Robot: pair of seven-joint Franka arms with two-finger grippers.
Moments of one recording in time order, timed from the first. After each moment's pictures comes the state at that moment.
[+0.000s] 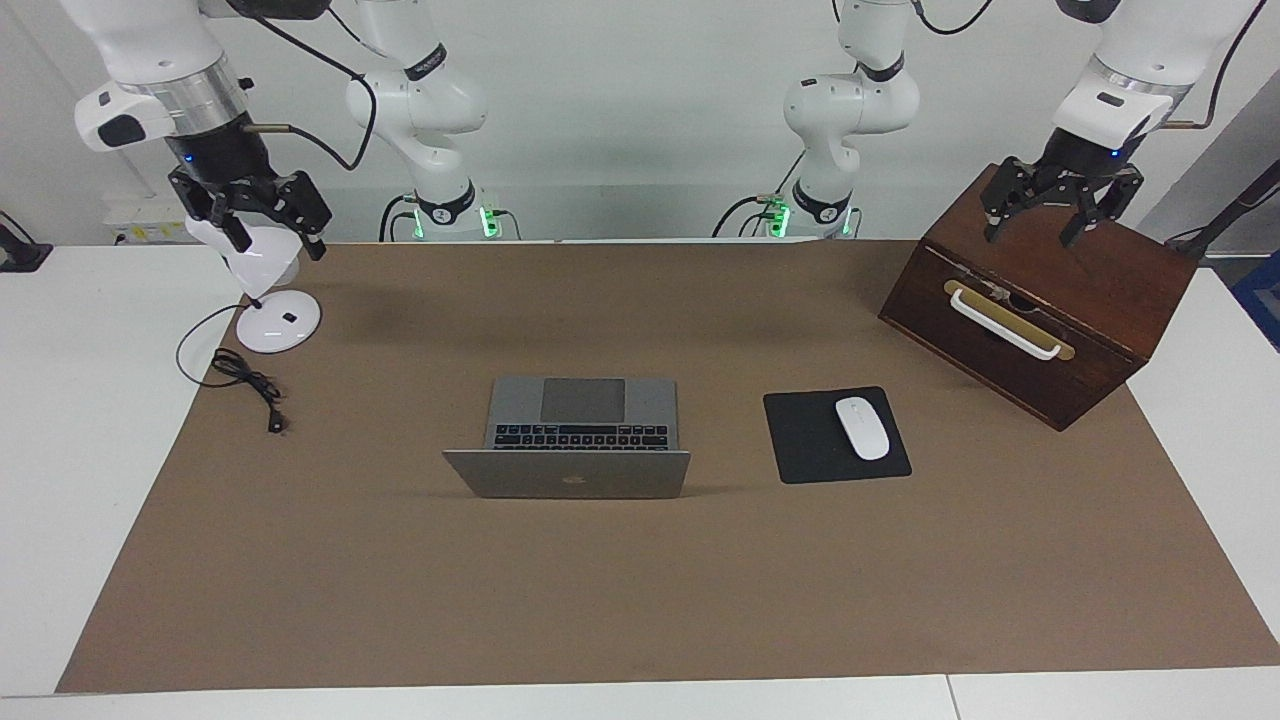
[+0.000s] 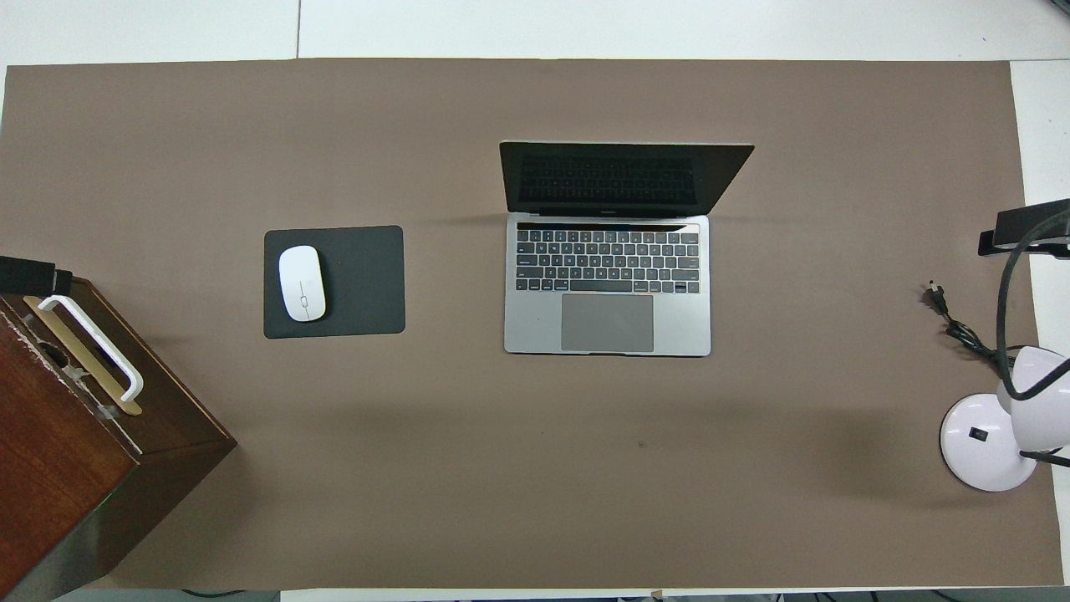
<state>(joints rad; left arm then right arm) -0.02 -0.13 0.03 -1.65 -0.02 1.60 0.17 -0.06 -0.10 -0.02 -1.63 0.03 1.61 0.15</state>
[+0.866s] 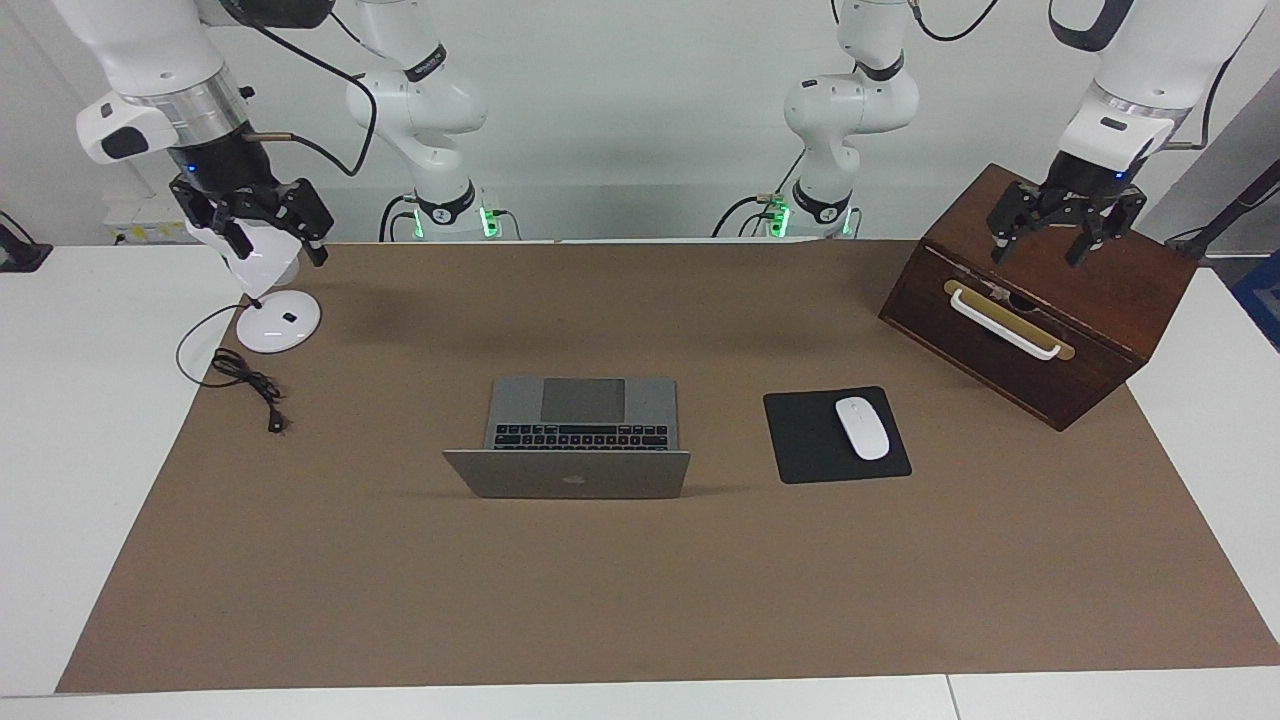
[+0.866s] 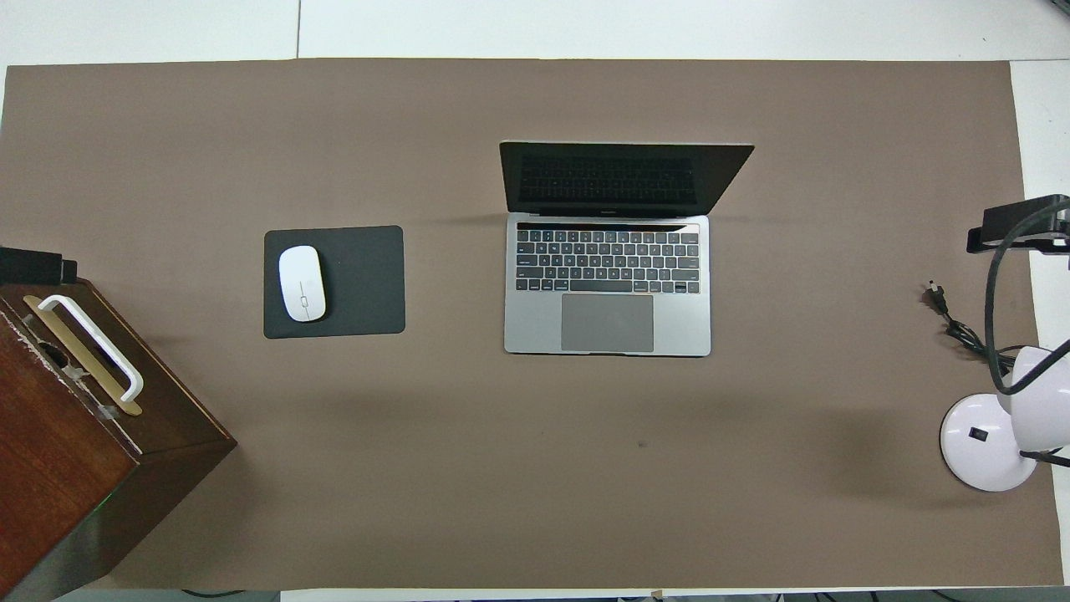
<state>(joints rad) 0.02 -0.14 0.01 -1.74 -0.02 1.71 0.16 -0.06 -0.08 0.01 -1.62 0.03 1.61 0.14</state>
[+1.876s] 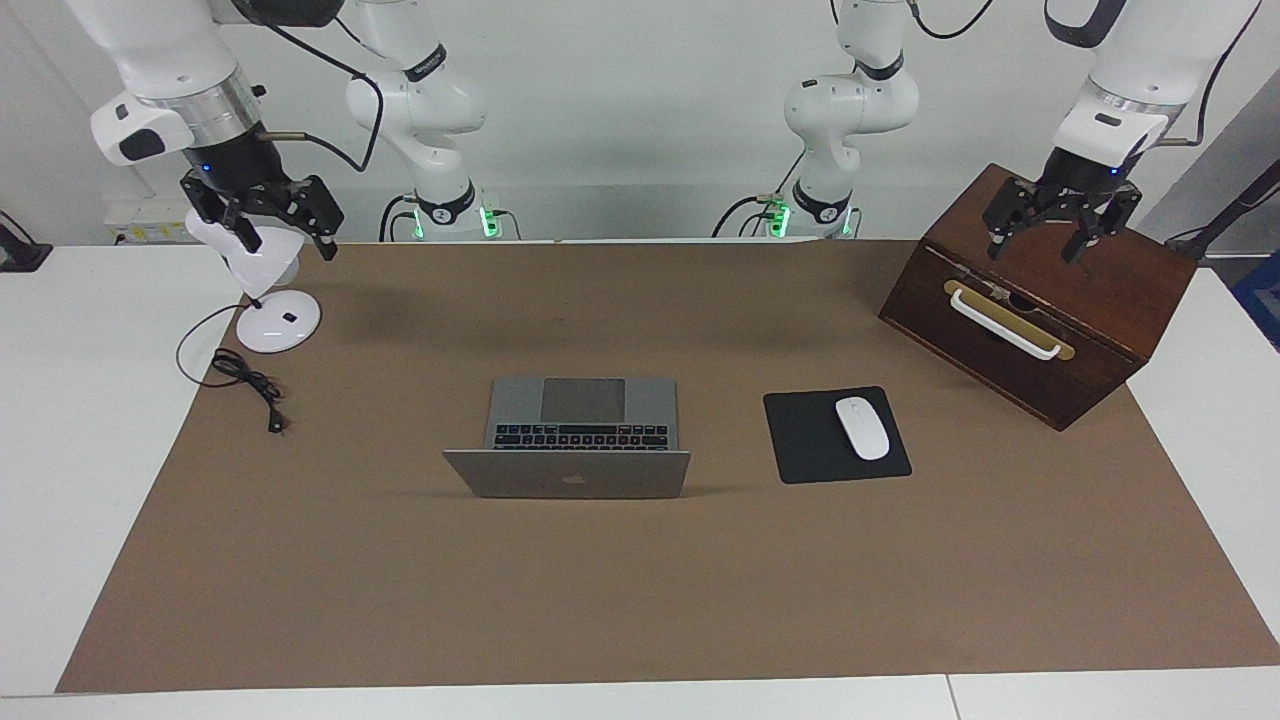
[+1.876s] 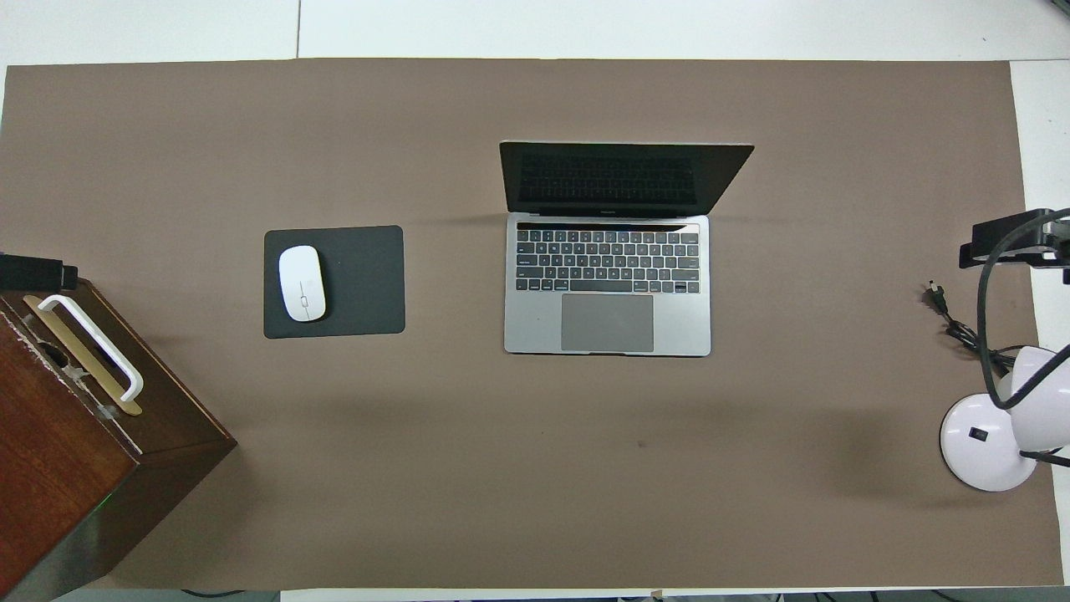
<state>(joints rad) 0.02 -0.16 0.01 -1.75 -0.02 1.71 0.16 -0.06 -0.08 0.02 -1.61 0.02 1.55 0.14</state>
